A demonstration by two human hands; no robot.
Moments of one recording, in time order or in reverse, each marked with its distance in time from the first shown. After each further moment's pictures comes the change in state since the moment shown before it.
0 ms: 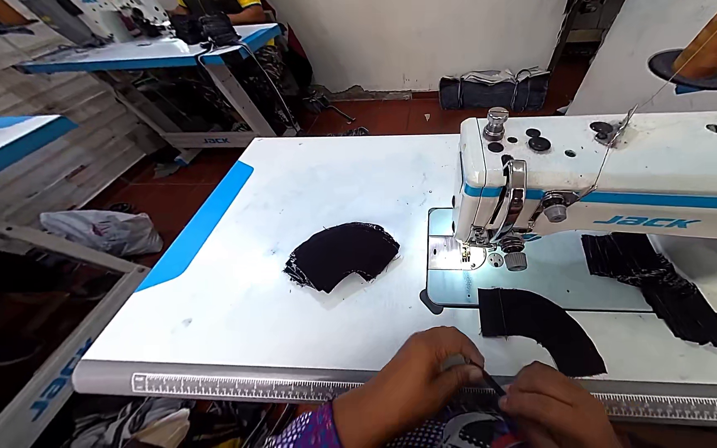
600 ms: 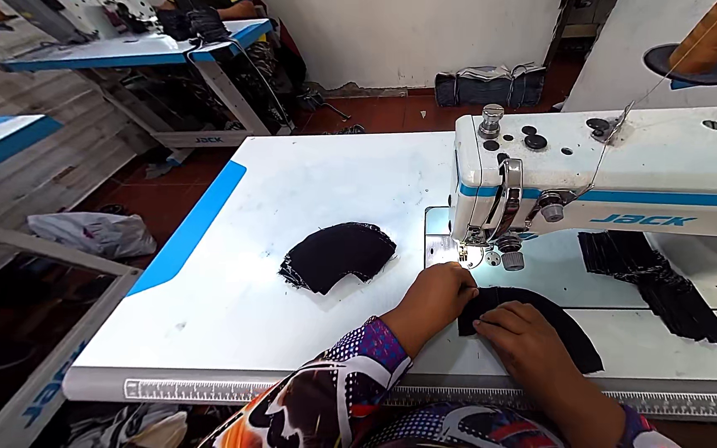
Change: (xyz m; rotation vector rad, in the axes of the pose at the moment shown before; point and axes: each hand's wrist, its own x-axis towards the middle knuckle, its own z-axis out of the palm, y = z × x) left_hand 0.087 -0.017 -0.012 0.471 -0.135 -0.321; right_hand 0.031 0.044 0.019 -0.598 -0.038 0.020
